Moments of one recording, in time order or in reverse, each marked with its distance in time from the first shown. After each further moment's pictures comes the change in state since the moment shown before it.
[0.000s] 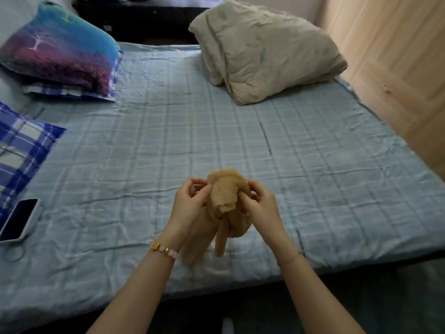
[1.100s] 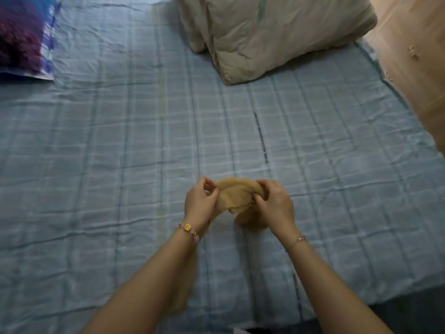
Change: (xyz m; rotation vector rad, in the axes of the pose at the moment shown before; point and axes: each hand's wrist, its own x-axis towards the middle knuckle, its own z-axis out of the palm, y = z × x) left_hand 0.255 -0.085 0.099 0.616 0.029 -0.112; right_hand 0.245 0.087 -0.072 -0.768 0.079 0.061
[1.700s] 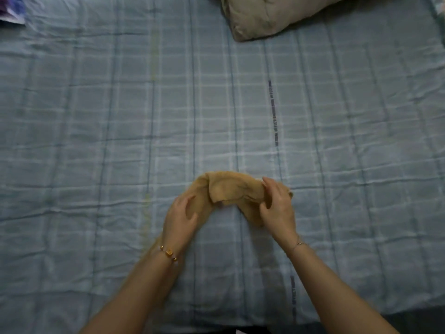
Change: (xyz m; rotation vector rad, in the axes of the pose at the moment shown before) left_hand -0.003 -0.110 0.036 0.242 -0.092 -0.066; right_hand 0.025 0.099 0.065 0.068 -0.119 -0.024
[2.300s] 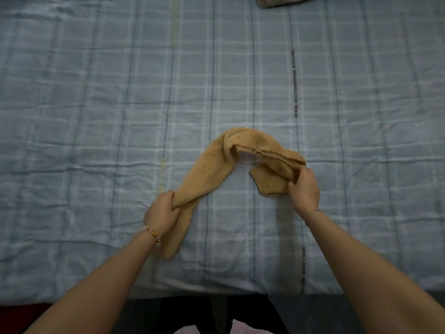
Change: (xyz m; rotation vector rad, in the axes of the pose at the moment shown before) left_hand -0.048 -0.091 -0.022 0.368 -0.084 -0.120; right_hand -0.012 0.045 0.006 -0.188 -0.033 0.268
